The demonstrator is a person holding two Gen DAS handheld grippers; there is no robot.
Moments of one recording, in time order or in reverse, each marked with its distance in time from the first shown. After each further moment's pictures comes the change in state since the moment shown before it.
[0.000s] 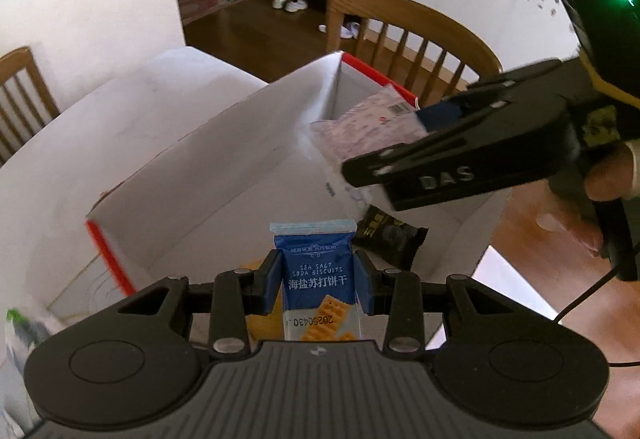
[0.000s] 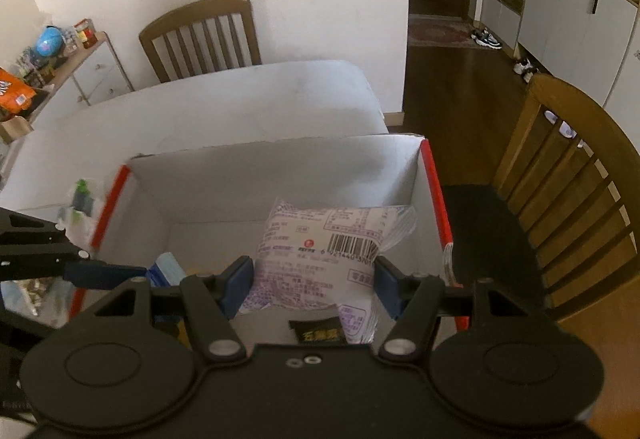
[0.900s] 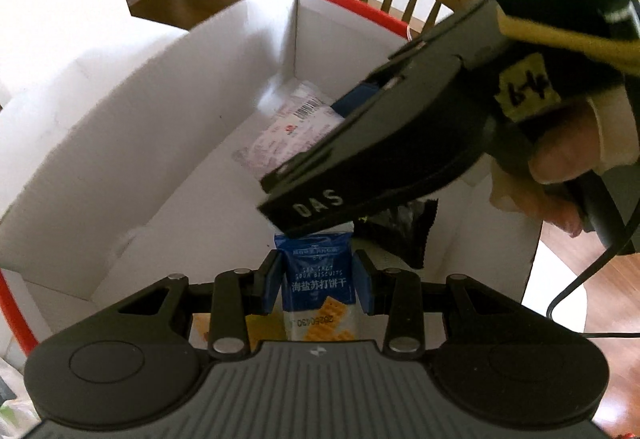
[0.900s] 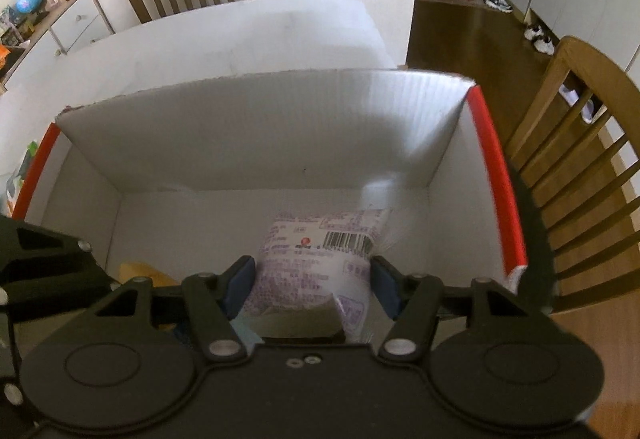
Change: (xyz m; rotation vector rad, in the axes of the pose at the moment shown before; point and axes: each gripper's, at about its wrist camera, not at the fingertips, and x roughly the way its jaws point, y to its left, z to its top) left arm 0.073 -0.004 0.006 0.102 0.134 -0.090; right arm 0.078 -0.003 -0.001 -0.034 0.164 0.001
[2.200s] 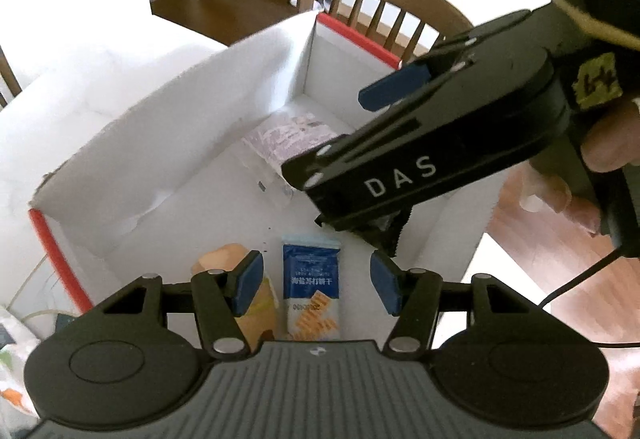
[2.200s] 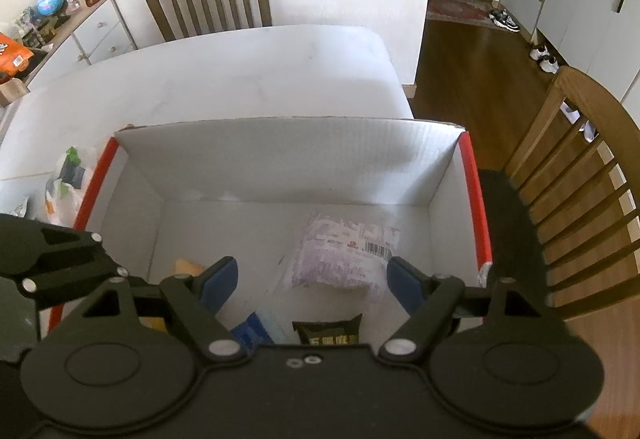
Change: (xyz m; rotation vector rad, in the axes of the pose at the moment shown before) left arm -0.069 0.004 -0.009 -0.106 -0.072 -0.014; right arm -0.060 0.011 0.002 -0.038 -0.059 0.002
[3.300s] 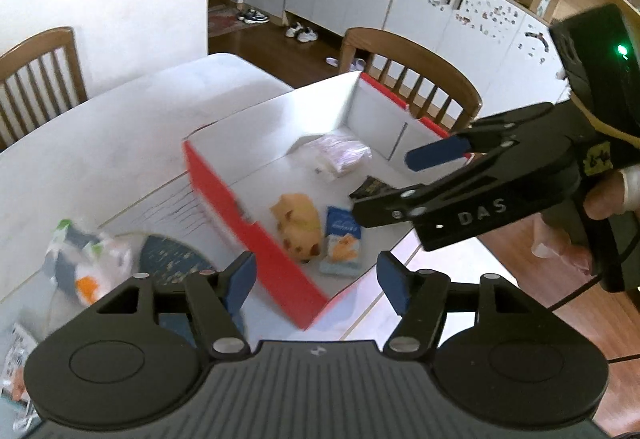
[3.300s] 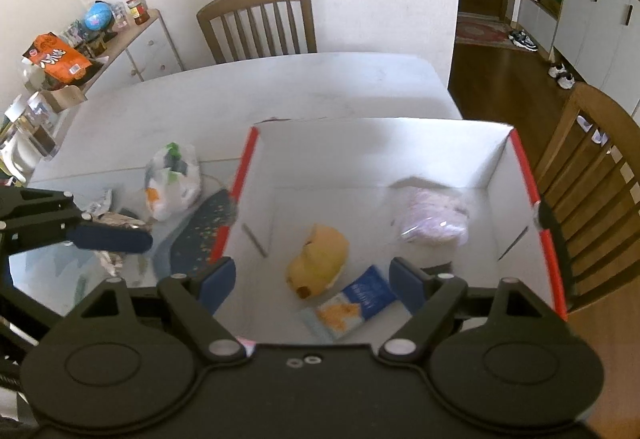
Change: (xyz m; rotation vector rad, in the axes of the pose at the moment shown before) left arm -0.135 0.027 -0.094 -0.117 -0.188 0.059; right arm -0.078 0.092 -0.045 0.008 -0.085 0.074
